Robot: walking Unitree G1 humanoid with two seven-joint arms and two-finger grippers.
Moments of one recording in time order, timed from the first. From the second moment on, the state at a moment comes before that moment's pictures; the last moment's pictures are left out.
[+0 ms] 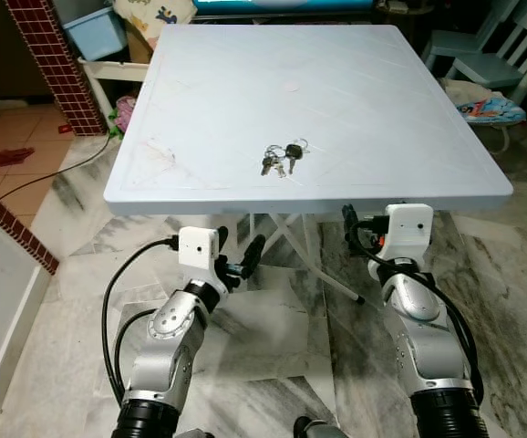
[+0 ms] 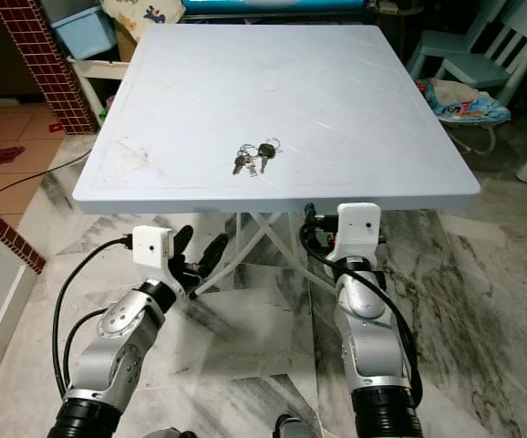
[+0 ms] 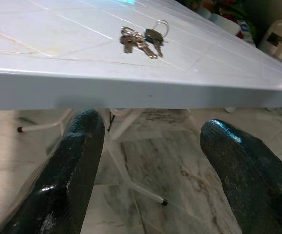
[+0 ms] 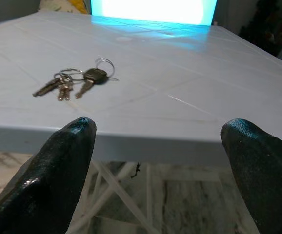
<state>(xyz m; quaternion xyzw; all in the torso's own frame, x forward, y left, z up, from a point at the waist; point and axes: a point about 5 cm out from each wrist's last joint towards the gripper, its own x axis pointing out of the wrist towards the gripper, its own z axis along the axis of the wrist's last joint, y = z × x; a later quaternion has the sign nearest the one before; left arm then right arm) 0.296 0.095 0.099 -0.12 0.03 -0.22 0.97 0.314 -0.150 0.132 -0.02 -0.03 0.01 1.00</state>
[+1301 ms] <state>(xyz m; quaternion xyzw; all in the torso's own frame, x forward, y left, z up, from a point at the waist) 0.295 0.094 0.099 -0.12 0.03 -0.23 0.97 0.315 -0.151 0.135 -0.03 -0.04 0.01 1.00</state>
